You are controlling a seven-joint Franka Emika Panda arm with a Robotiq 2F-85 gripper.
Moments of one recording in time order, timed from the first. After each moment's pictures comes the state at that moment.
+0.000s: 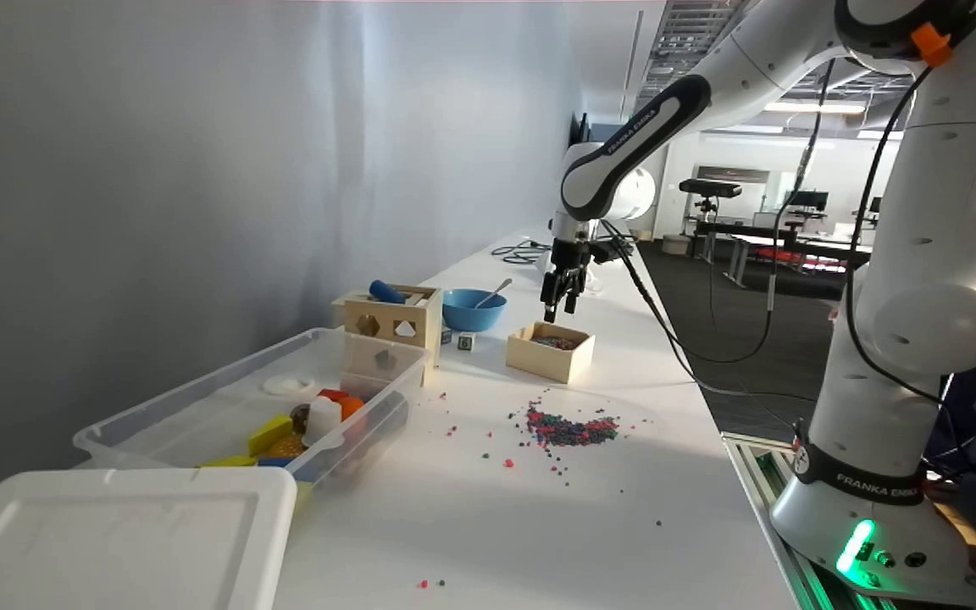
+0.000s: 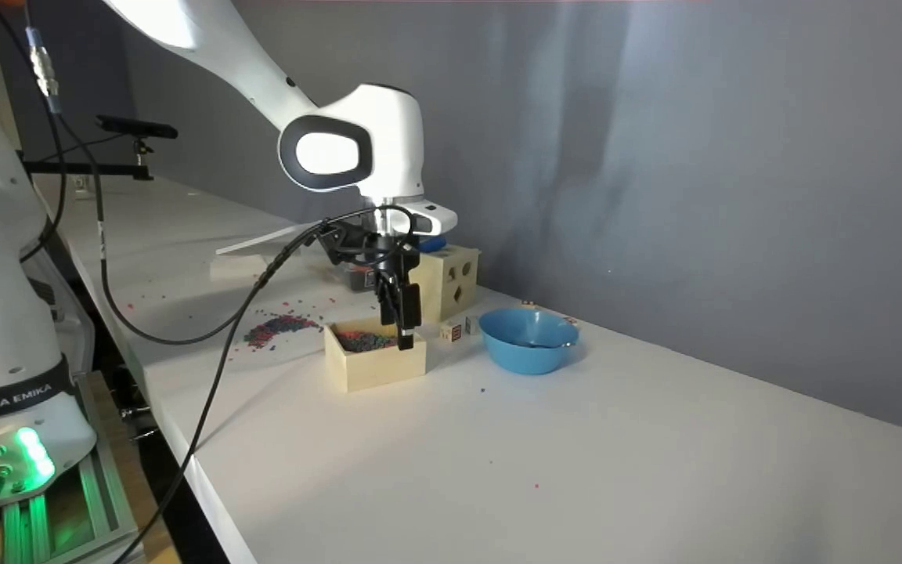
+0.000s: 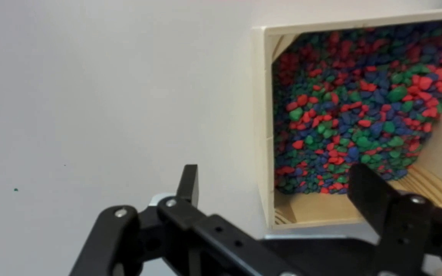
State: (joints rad) arm -0.31 -0.02 -0.31 -2.36 -0.01 2.41 -0.23
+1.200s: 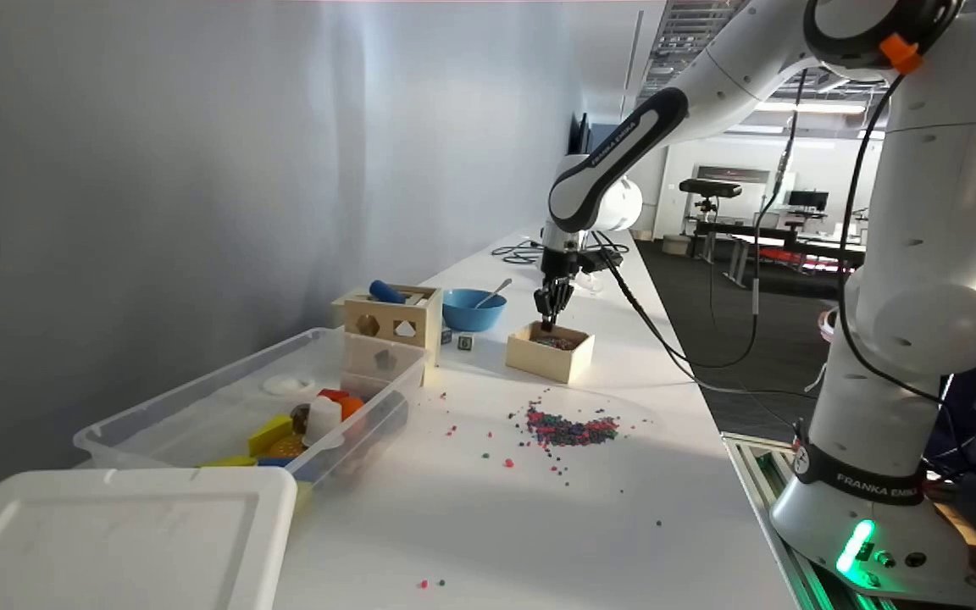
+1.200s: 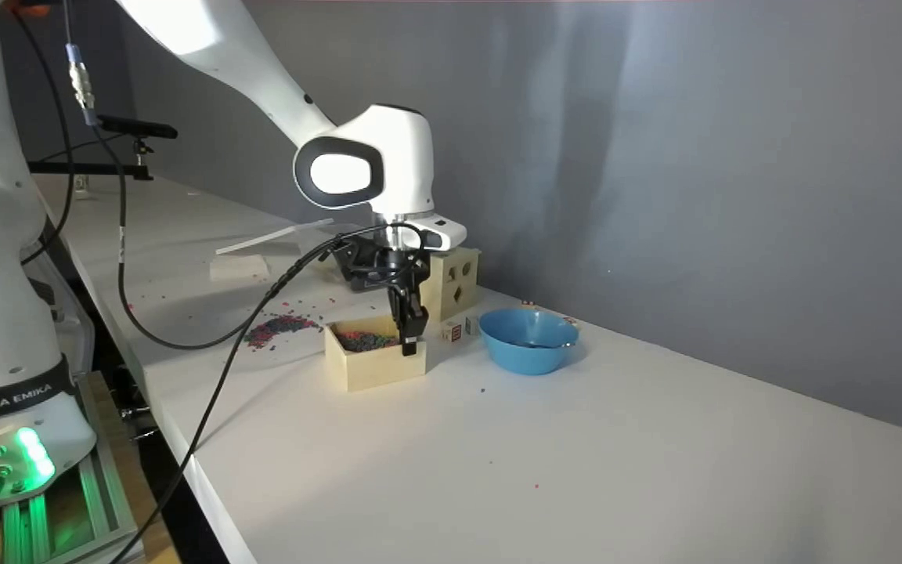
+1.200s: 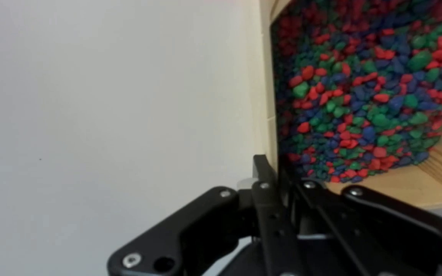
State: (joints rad) arm -0.30 0.07 -0.30 -2.32 0.05 2.47 -0.23
